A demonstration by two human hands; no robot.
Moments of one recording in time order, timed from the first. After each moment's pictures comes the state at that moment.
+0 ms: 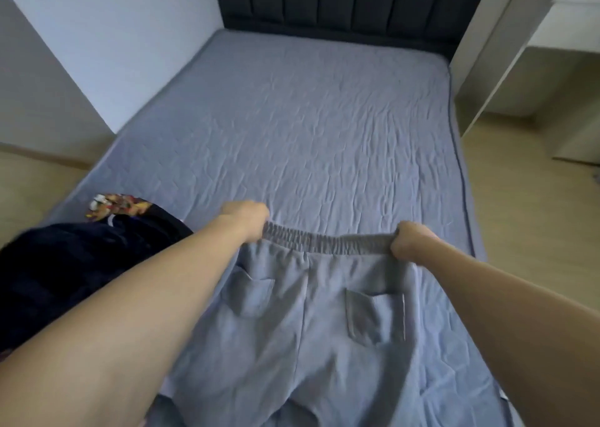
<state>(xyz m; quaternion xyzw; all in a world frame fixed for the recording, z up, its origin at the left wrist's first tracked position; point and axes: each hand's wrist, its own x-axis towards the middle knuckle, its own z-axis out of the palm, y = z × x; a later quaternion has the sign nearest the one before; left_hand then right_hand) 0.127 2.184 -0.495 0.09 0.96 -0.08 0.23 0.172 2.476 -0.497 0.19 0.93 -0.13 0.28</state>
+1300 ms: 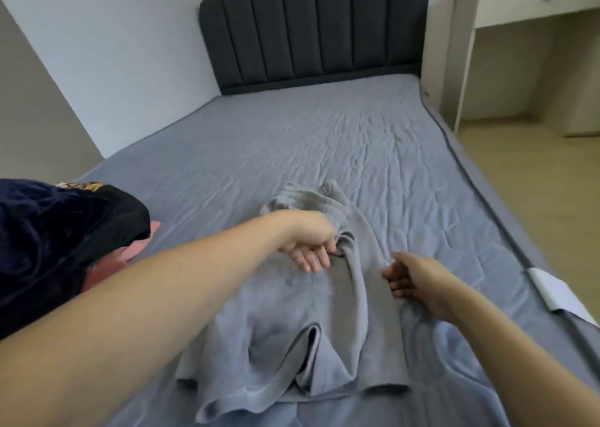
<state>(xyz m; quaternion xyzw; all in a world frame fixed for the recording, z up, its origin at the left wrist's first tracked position) 0.274 2.423 -0.778 -0.01 0.89 0.26 0.37 0.346 2.614 -0.864 0.21 0.66 -0.71 0.11</state>
